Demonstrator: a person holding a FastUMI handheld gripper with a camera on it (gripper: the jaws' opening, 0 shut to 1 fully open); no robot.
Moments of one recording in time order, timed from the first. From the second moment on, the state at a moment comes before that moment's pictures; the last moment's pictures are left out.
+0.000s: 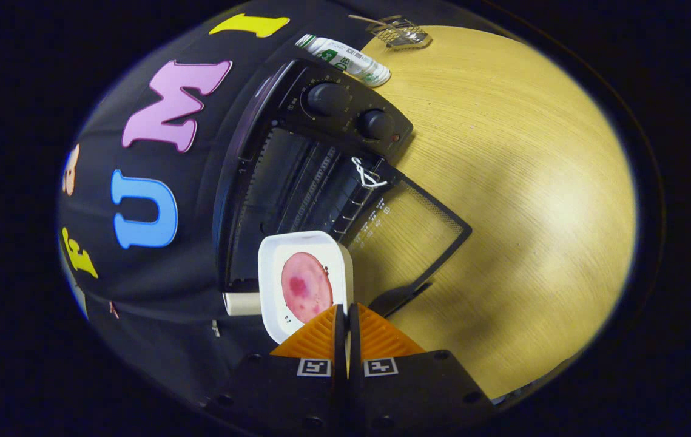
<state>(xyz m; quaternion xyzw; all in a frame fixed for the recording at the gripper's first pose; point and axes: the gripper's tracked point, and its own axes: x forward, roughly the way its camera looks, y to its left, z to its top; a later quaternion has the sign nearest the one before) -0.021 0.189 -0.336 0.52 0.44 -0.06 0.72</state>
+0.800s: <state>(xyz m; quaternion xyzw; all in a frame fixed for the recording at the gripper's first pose) 0.076 0.193 -0.374 0.63 0.32 -0.27 0.66</state>
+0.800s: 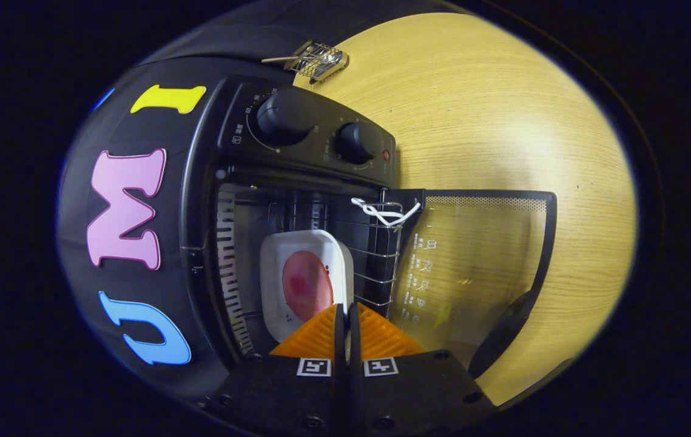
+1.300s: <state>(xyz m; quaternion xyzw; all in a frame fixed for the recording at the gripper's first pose) 0.077 0.204 -0.366 0.65 0.31 -0.25 0.64</state>
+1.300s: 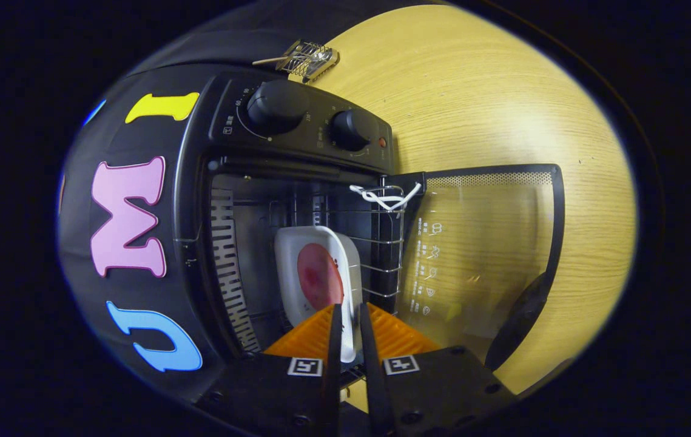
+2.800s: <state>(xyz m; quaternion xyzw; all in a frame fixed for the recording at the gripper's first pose) -0.101 0.221 -0.385 0.02 0.54 0.11 0.83</state>
